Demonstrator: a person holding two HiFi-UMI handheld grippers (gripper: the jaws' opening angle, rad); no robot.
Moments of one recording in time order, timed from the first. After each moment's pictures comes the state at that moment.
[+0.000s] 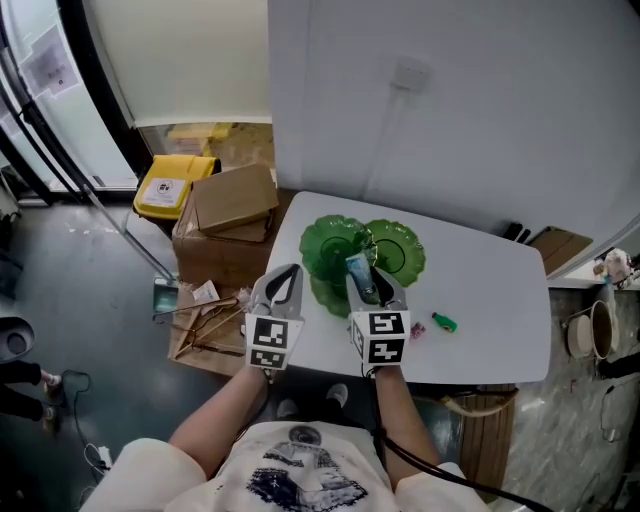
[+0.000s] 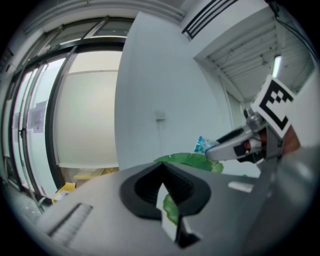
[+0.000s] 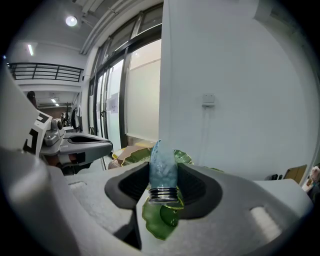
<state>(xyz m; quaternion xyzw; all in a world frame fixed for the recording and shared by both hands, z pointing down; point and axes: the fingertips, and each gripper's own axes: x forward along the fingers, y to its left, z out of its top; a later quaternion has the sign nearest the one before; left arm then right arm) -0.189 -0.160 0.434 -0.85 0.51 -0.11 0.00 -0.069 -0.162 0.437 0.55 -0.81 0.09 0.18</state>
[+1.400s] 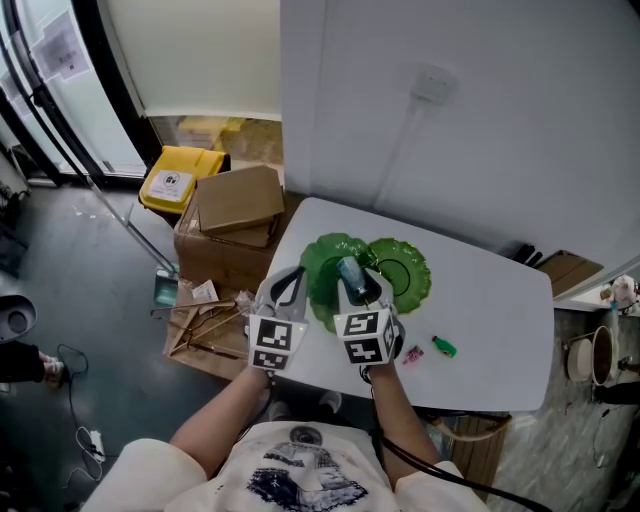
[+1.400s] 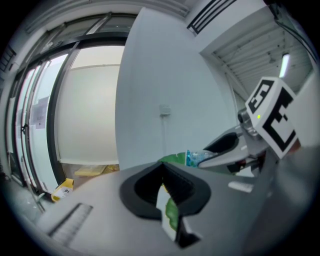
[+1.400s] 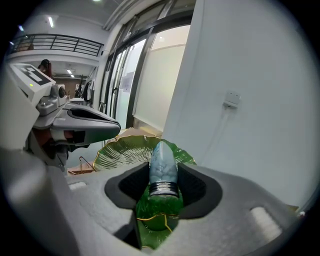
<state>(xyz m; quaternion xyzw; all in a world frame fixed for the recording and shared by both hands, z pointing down) -0.177 -0.208 0.446 -0.84 0.53 -0.12 -0.02 -0.086 -0.219 0.461 0.49 -0.81 0.01 0.31</state>
